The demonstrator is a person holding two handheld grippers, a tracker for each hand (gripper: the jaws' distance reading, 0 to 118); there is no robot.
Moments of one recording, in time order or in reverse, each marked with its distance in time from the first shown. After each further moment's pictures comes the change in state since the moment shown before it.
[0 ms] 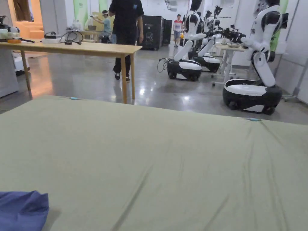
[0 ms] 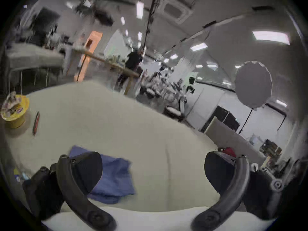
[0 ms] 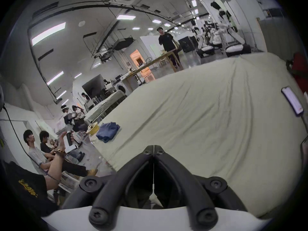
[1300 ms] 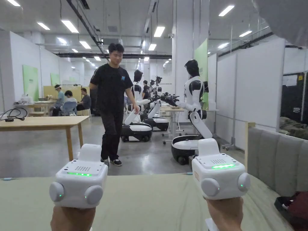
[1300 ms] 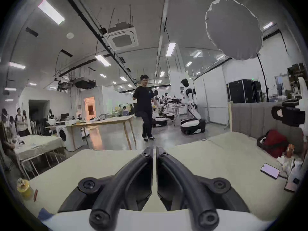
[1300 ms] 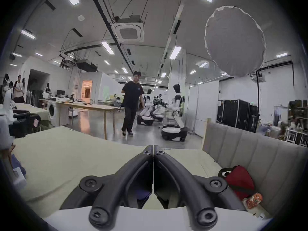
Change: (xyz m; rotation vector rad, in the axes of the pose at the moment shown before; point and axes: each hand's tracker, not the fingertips) left arm 0.393 -0.028 -0.289 0.228 0.218 -0.580; right arm 0.057 0.232 -0.031 0.540 -0.735 0.427
